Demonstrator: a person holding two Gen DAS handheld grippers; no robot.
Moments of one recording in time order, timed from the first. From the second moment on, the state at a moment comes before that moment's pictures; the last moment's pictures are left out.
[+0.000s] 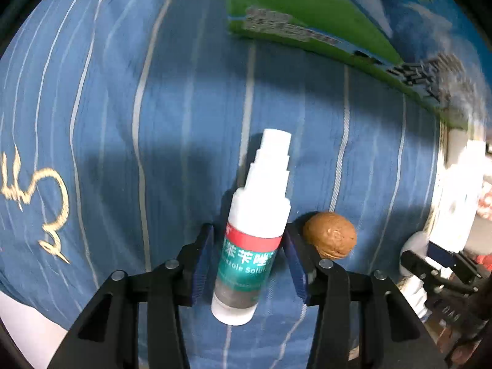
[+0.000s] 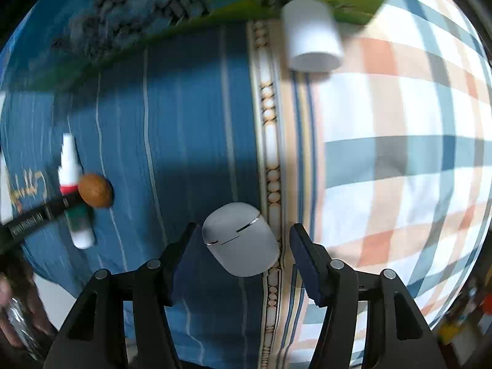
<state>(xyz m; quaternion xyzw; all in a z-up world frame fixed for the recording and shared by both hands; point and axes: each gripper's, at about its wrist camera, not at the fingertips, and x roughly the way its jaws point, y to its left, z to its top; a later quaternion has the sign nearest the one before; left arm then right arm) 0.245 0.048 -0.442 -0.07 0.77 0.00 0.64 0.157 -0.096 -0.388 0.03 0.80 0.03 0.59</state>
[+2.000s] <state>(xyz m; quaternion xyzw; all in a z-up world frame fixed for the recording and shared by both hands) 0.305 -0.018 -0.187 -0.09 0.60 -0.12 0.79 0.243 -0.092 -0.157 0.05 0.67 0.09 0.73</state>
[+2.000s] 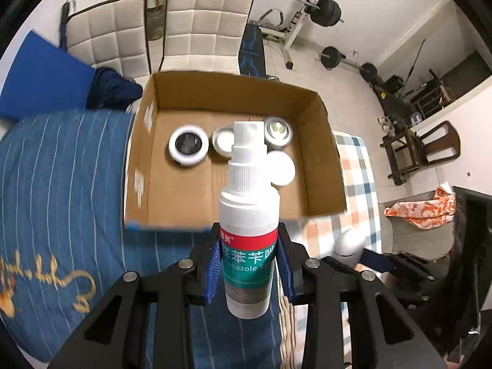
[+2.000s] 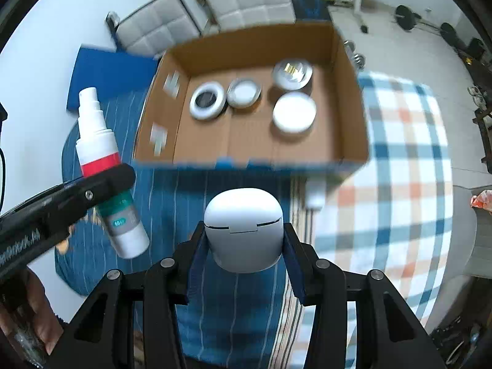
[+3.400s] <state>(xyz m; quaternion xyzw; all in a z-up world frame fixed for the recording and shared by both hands) 0.444 -0.071 -0.377 -0.05 0.77 -0.13 0.63 0.384 -0.117 -0.346 -0.05 0.79 -0.03 0.61</state>
